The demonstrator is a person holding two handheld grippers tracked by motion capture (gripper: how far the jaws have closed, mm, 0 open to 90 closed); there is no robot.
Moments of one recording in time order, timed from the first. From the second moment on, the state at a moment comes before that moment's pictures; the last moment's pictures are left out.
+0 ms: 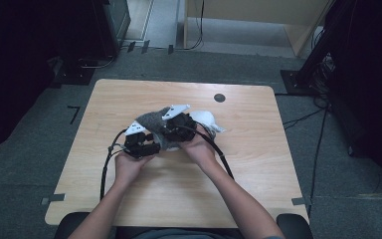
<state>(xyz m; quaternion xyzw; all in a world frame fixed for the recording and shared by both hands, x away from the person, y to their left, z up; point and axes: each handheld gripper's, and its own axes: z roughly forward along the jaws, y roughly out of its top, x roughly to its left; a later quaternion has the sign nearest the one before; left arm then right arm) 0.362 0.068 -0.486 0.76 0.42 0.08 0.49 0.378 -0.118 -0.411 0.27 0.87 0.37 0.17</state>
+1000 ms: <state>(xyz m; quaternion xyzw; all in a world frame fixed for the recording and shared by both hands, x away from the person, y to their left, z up) 0.362 0.065 -0.484 0.76 0.42 0.08 0.49 0.359 -0.221 -0.382 0.34 0.84 0.37 0.20</state>
